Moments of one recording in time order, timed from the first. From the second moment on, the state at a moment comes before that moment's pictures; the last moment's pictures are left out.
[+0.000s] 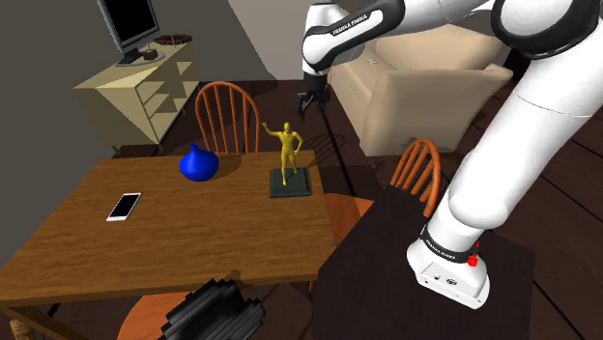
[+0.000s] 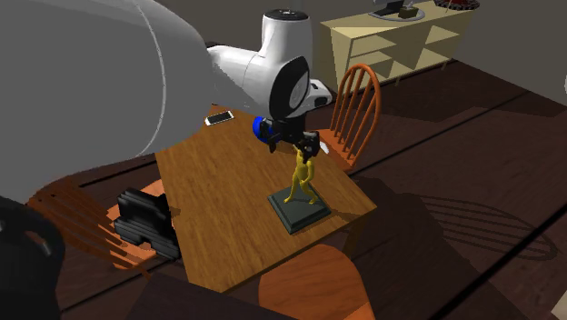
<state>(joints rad) 0.02 -0.07 -0.15 -2.14 0.00 2.16 0.03</state>
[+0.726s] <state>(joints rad) -0.01 0.34 -0.15 -1.76 0.11 2.23 -0.06</state>
